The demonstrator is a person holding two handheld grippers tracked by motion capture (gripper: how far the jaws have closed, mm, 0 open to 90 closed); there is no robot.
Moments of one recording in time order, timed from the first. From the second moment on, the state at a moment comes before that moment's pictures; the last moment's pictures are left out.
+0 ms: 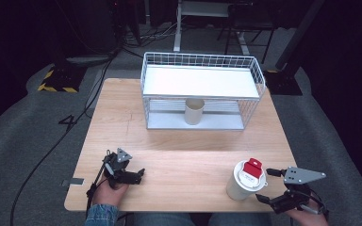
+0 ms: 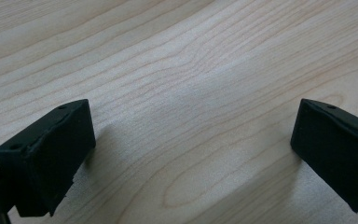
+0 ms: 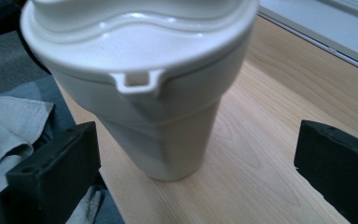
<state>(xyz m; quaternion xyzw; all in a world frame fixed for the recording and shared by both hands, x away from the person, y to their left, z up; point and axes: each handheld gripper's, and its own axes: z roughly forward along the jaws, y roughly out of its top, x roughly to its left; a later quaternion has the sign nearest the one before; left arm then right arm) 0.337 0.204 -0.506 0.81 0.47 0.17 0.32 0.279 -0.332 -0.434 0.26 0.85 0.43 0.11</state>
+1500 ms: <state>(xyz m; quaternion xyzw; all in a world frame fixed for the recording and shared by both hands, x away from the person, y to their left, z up) 0.337 0.204 -0.506 0.81 0.47 0.17 0.32 0.290 -0.291 -0.478 0.24 0.79 0.55 0.11</state>
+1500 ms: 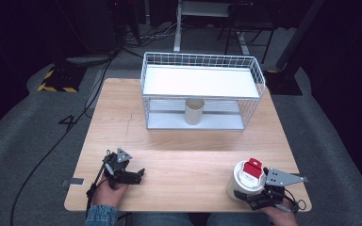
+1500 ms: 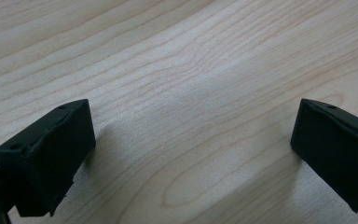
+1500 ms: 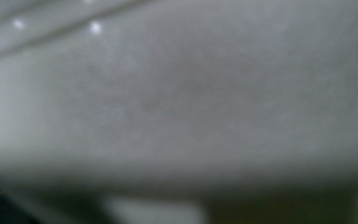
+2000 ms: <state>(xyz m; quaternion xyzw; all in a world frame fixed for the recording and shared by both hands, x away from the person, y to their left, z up) 0.337 0.204 -0.506 0.81 0.47 0.17 0.32 0.289 -0.290 -0.478 0.24 0.79 0.55 0.12</state>
